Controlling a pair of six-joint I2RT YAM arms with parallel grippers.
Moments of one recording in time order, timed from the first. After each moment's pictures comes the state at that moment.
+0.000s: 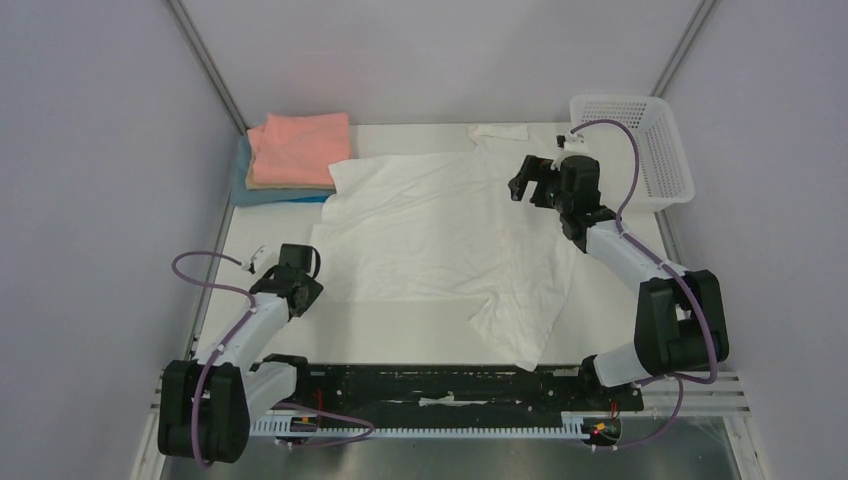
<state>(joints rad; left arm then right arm) -0.10 1.03 0.43 -0.49 -0.38 -0.97 0.18 1.47 0.90 0.14 -0.06 0.32</state>
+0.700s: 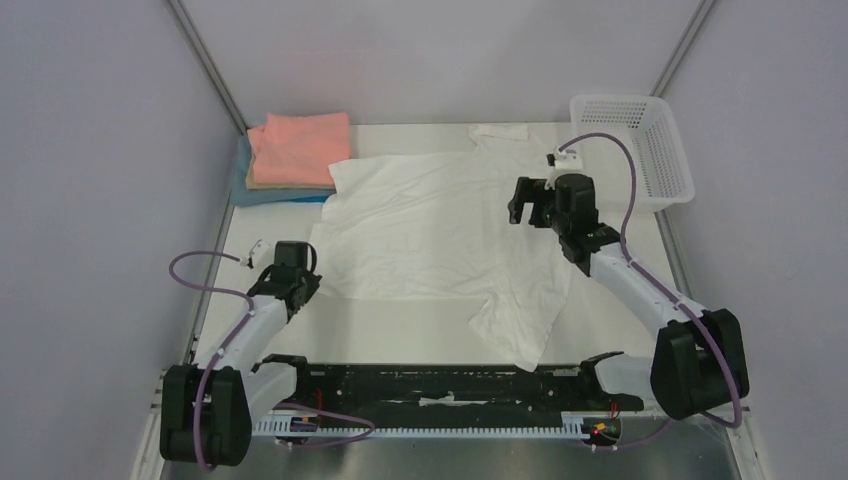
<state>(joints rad) -0.07 1.06 0.42 -0.35 -0.34 -0.96 0.25 1.30 0.83 0.00 0.04 0.25</state>
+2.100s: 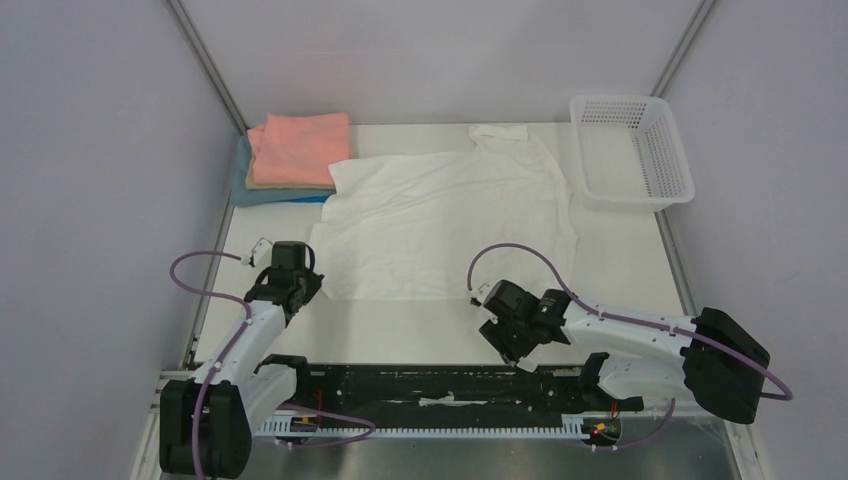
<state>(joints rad) -0.07 0.96 0.42 -0.37 -0.25 -0.95 0.99 1.17 0.55 -0.66 0.00 0.23</state>
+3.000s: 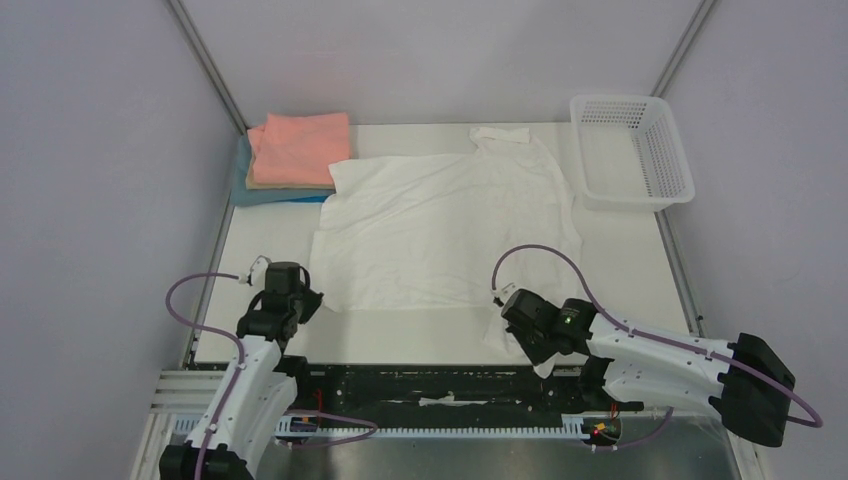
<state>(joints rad) -0.07 0.65 0.33 -0.55 -0.18 -0.95 1.00 0.97 0.48 -0.81 0.14 0.37</state>
